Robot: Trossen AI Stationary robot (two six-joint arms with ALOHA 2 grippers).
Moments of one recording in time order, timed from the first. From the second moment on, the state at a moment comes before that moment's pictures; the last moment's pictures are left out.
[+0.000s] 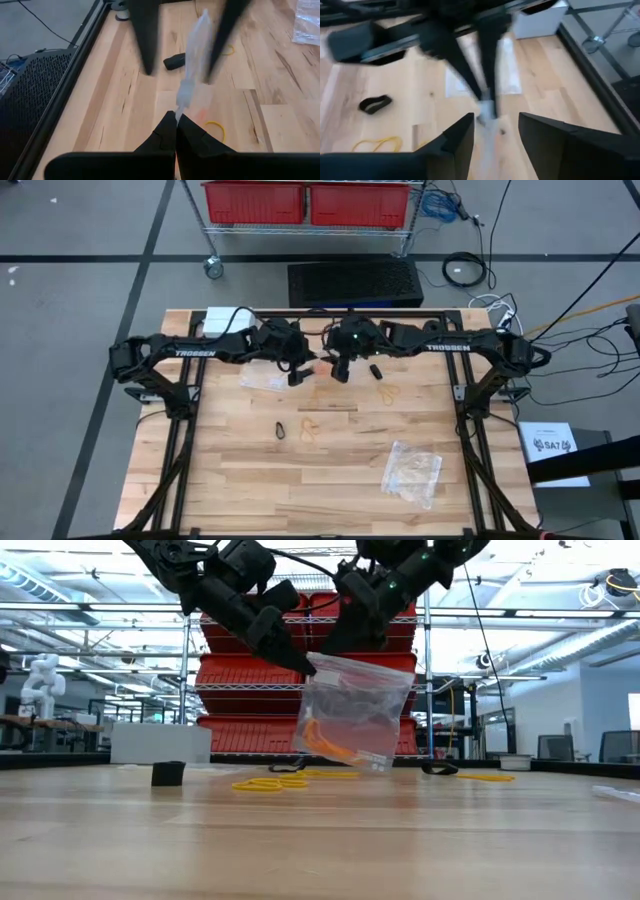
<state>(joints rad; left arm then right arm) 0.35 1.48 0.92 0.01 0.16 0.29 -0.28 1.63 1.25 -0.25 -0.06 -0.01</state>
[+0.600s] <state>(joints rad) 0.35 1.48 0.92 0.02 0.16 0.30 -0.31 1.65 1.25 -0.20 -0.19 0.01</state>
